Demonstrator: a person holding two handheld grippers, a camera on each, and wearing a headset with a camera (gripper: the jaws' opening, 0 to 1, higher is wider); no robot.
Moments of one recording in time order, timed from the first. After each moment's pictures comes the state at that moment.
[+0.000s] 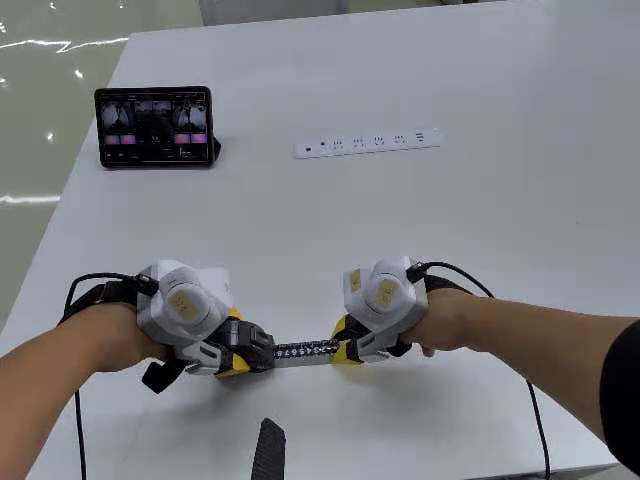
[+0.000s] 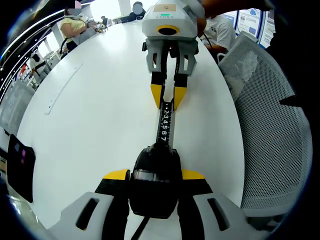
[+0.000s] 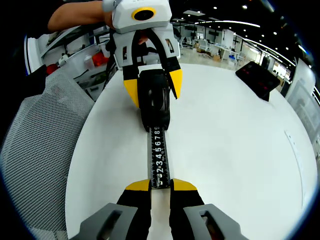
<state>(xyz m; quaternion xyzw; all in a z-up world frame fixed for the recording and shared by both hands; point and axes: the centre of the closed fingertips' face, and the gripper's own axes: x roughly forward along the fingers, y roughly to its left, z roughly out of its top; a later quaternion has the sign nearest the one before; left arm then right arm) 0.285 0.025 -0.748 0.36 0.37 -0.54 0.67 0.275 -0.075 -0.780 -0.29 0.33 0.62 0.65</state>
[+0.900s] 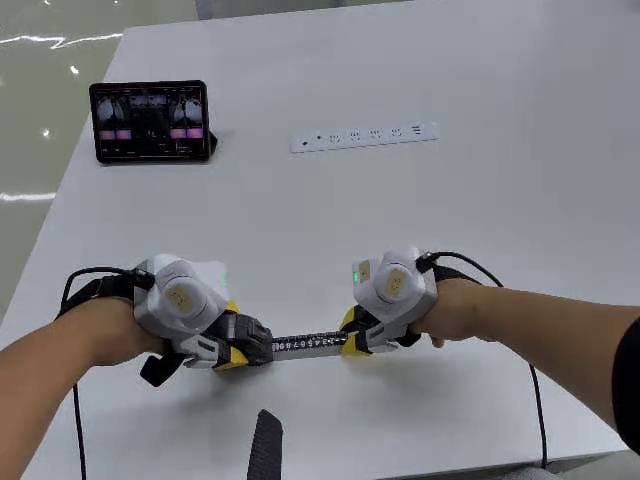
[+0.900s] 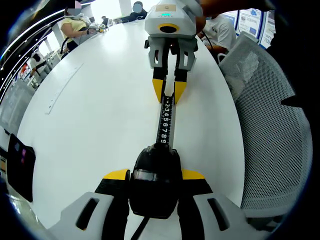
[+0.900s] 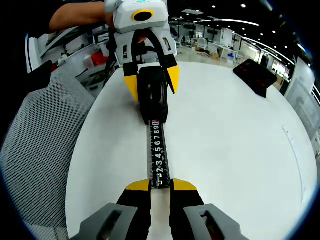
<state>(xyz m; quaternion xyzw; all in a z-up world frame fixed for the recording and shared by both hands) 0.286 0.025 -0.749 0.35 0.37 -0.53 0.67 0.275 -0.090 -0.781 -0.29 0.34 0.62 0.65</state>
